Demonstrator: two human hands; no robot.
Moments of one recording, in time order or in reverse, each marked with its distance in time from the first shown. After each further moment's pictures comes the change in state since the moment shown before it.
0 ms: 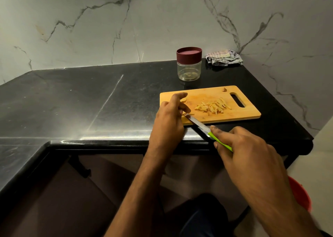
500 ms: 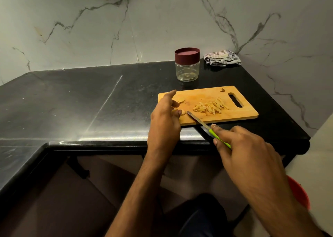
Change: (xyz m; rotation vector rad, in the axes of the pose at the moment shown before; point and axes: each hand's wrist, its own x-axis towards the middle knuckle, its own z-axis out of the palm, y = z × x) left_hand -0.001 -0.003 0.003 -0.040 0.130 -0.059; right_hand 0.003 0.004 -0.001 -0.008 0.014 0.013
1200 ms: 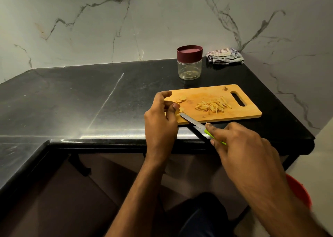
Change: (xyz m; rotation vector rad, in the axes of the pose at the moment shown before) left_hand -0.003 -0.002 -0.003 -0.127 0.154 -0.092; right_hand 0.005 -0.009 -0.002 -0.028 -0.052 -0.062
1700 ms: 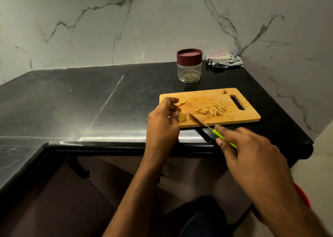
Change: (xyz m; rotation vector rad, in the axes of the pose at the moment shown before) left_hand 0.006 -0.005 0.000 0.080 -0.158 0.002; right_hand -0.001 0.014 0.001 0.069 0.053 0.077
